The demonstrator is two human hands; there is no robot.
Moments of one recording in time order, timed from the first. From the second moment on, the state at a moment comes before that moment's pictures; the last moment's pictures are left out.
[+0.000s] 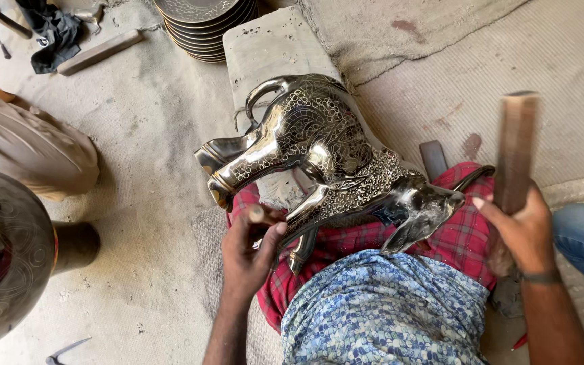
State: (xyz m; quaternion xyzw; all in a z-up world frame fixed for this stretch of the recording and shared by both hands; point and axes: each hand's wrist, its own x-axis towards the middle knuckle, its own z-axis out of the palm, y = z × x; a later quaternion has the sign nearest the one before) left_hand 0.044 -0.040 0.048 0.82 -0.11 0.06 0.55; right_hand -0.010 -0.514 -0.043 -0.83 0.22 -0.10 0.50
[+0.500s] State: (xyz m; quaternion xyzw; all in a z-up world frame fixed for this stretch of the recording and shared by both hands) left_hand 0.058 -0.060 0.032 0.82 -0.16 0.00 0.55; right_hand -0.048 -0.448 0.046 -0.92 0.08 -0.07 0.37
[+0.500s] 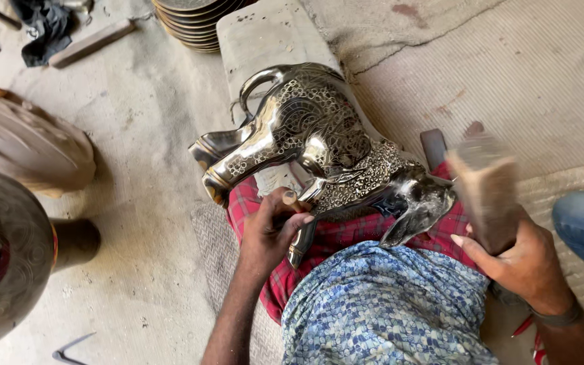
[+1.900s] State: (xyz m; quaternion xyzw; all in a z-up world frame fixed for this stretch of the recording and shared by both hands) left_hand 0.016 -0.080 -0.024 0.87 -0.09 0.17 0.45; right_hand 0.065 -0.421 0.139 -0.89 -0.37 -0.14 0.22
